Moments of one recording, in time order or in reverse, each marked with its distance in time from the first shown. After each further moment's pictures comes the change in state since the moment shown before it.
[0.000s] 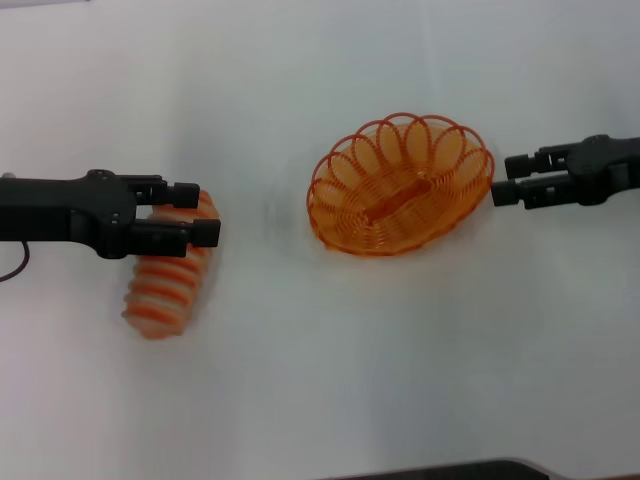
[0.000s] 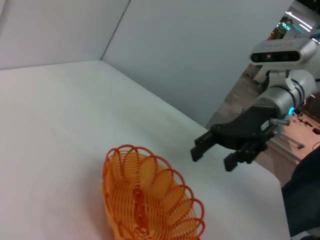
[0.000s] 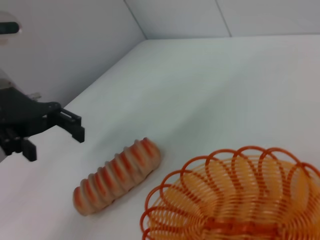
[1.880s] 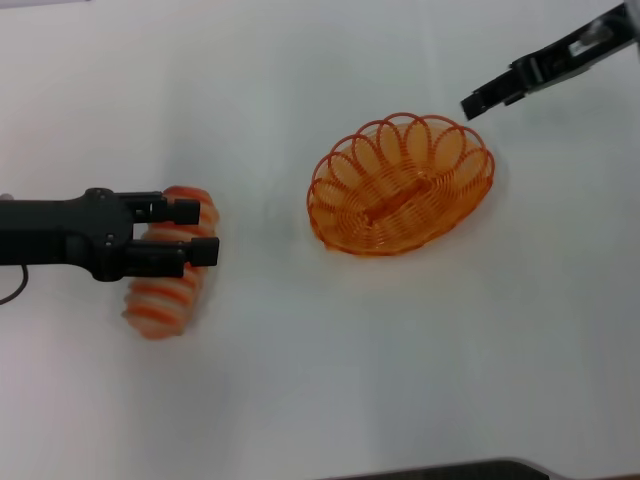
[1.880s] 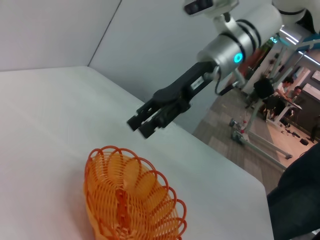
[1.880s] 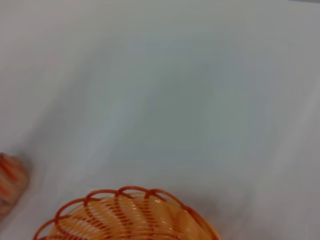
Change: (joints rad) left arm 0.038 -0.015 -0.024 0.003 -0.006 0.045 0.034; right arm 0.317 0.055 -0.143 -0.180 -0.406 0.190 0.668
